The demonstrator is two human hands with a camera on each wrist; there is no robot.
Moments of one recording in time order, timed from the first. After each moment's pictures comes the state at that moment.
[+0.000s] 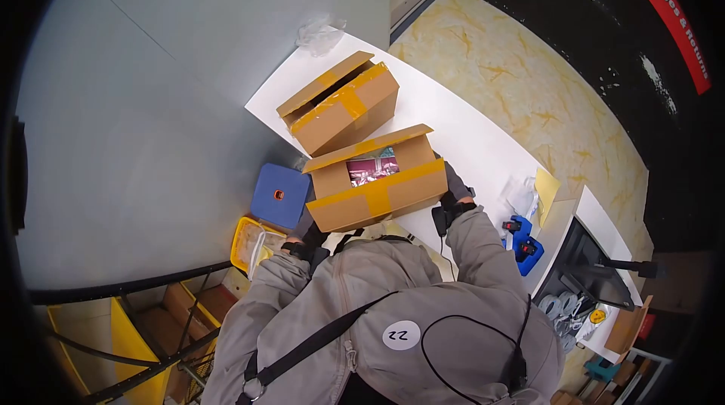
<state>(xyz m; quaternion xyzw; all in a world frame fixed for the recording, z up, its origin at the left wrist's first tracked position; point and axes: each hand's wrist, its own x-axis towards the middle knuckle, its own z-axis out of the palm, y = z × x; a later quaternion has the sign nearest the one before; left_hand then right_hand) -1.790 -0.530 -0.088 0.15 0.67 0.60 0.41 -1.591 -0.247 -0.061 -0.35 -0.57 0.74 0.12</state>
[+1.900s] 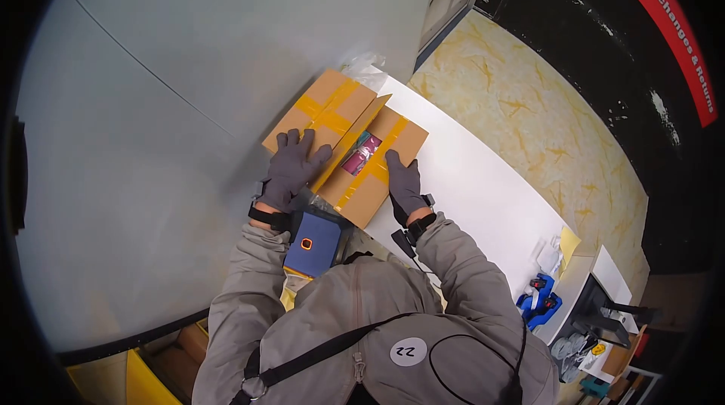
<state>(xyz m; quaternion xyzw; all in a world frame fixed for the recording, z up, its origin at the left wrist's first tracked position) -2.143 -0.488 0.015 0.42 0.89 0.19 0.05 -1.941 -0.292 -0.074 -0.48 -0.53 0.66 0.23</state>
